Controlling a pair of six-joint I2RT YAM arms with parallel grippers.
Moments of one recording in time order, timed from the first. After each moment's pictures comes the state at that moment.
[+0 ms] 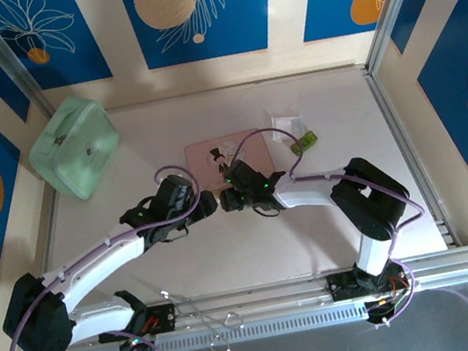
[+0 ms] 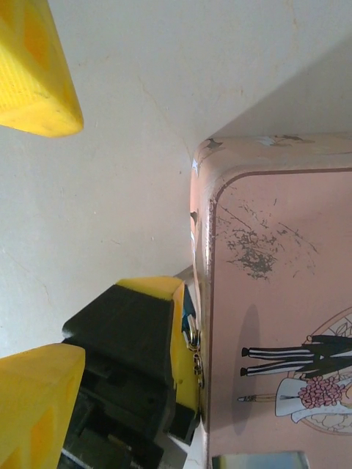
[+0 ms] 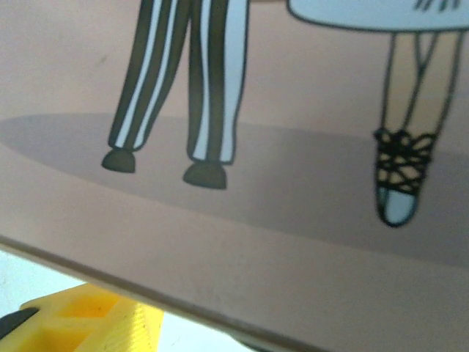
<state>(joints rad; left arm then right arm) -0.72 1.19 0.76 -0.43 -0.04 -0.89 0.84 1.74 0.96 -0.15 0.07 0.61</state>
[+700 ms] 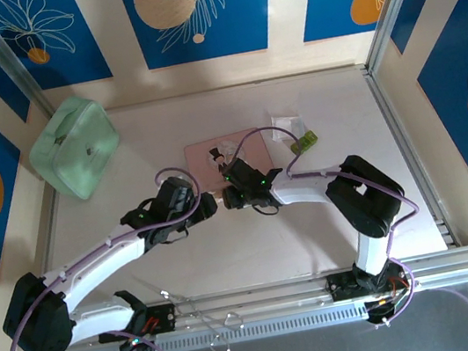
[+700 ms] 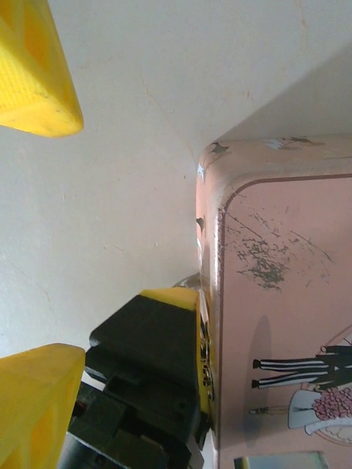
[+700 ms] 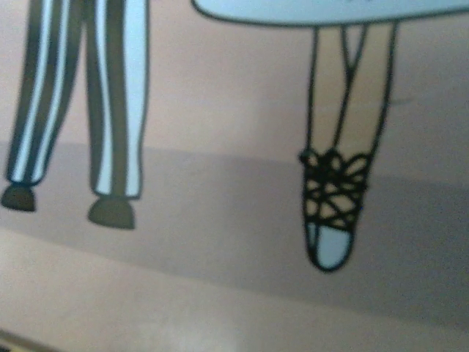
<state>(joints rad) -0.72 1.19 0.74 -0.41 -0.04 -0.89 0.82 1.78 1.00 -0.21 0.08 0.64</state>
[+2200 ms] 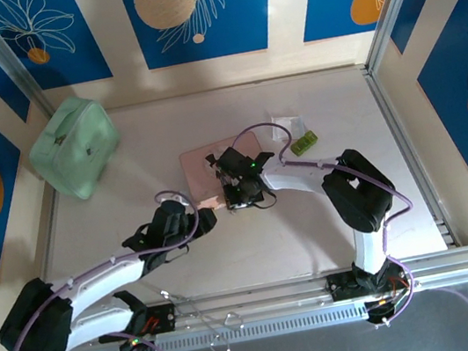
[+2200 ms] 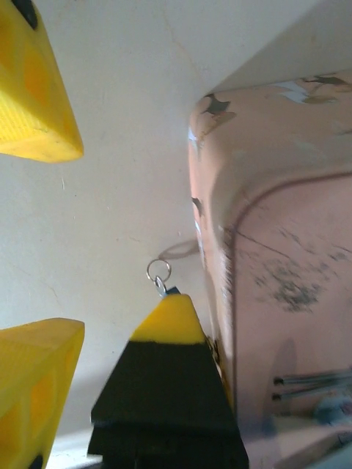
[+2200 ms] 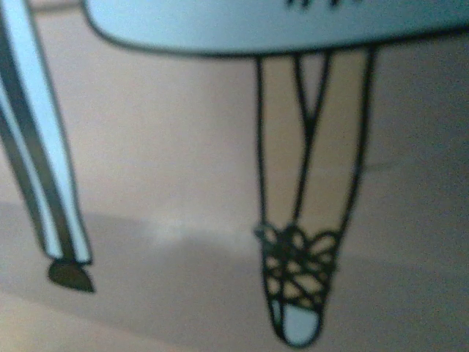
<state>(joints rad) -0.74 1.14 0.40 0.04 0.05 -0.96 0.79 1.85 1.24 -0.61 -0.13 0.67</state>
